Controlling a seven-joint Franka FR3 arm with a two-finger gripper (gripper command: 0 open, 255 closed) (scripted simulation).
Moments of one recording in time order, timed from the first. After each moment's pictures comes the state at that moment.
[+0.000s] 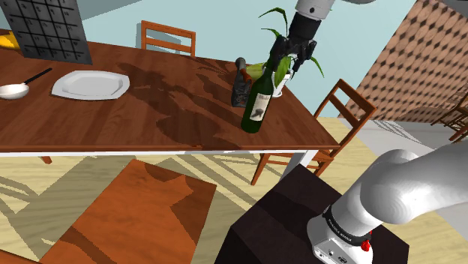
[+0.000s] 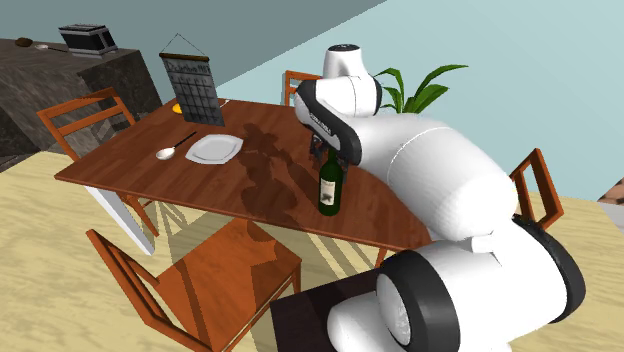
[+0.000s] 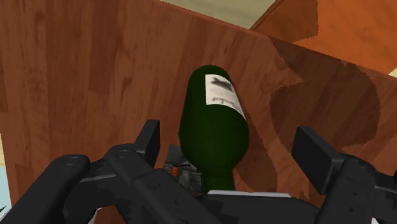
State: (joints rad) arm -0.04 -0.50 -0.03 -2.15 -0.04 1.73 0.25
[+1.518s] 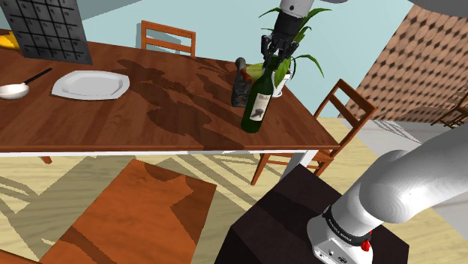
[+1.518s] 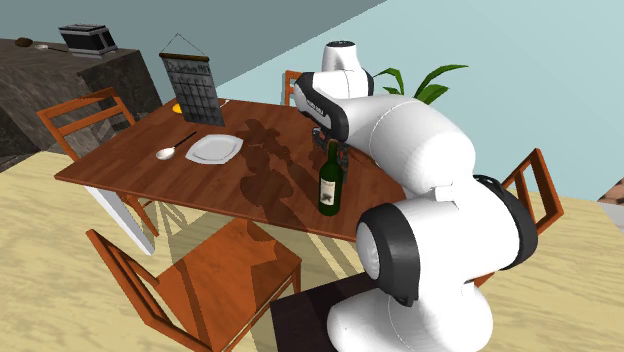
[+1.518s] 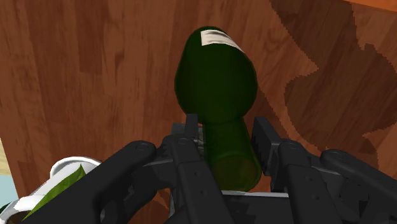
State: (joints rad) arm -0.07 -0.31 -0.03 -2.00 -0.04 1.79 0.33
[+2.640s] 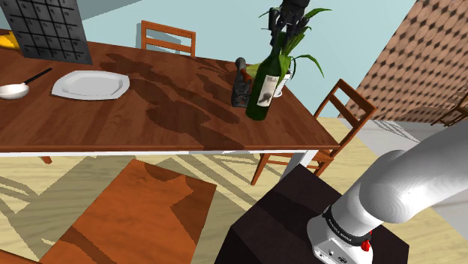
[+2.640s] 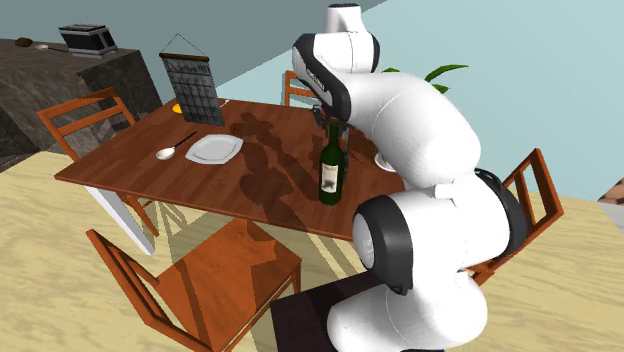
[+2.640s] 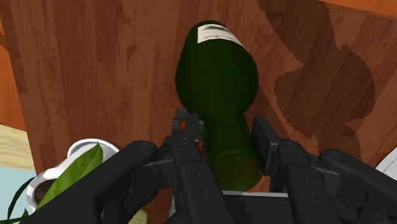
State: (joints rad) arm -0.07 -0.26 -0.03 -1.77 -0.03 1.60 0.32
